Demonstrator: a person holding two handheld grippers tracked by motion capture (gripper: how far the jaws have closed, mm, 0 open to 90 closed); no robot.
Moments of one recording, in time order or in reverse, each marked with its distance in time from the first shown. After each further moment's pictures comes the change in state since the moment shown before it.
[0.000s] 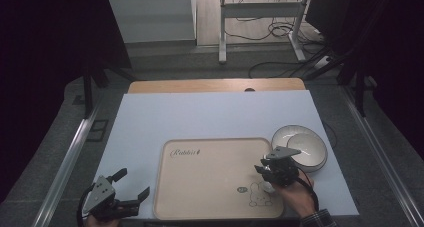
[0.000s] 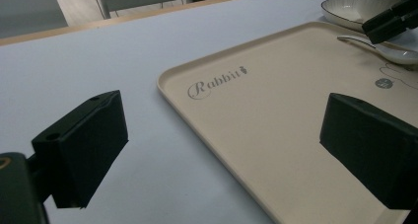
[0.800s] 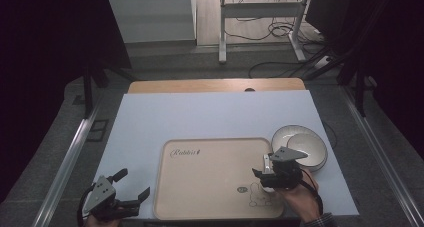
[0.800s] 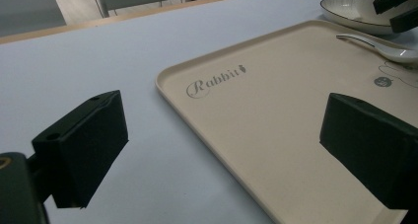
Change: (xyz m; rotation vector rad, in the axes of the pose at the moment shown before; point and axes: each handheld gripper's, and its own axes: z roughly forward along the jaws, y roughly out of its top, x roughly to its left) left arm 0.000 0.000 0.000 0.002 -0.001 -0.001; right arm 0.004 0.001 -0.017 -0.093 -0.020 -0.027
